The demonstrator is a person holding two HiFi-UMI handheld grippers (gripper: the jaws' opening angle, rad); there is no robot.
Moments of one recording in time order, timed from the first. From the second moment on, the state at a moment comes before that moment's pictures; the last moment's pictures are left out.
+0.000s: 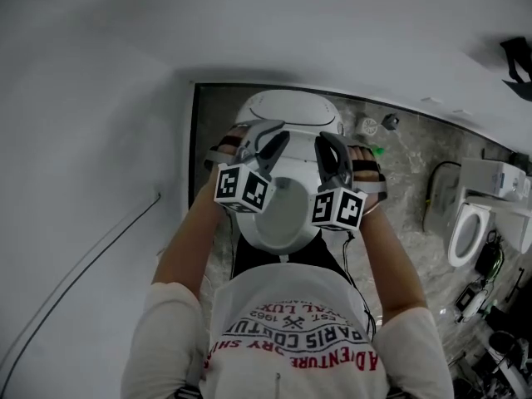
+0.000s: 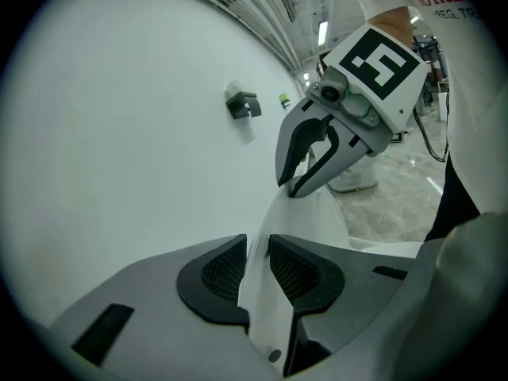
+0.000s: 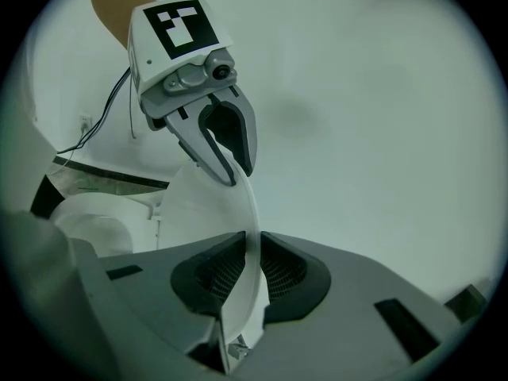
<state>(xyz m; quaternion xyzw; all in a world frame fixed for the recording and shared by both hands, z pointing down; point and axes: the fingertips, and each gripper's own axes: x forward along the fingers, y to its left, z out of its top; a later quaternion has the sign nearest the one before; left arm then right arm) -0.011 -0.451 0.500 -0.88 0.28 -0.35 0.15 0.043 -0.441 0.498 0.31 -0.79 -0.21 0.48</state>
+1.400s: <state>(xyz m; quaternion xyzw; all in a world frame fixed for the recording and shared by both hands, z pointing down) -0.018 -0.454 0.414 -0.92 0.30 -0.24 0.10 0.038 -0.446 0.429 0.38 -0.83 -0.06 0.40</state>
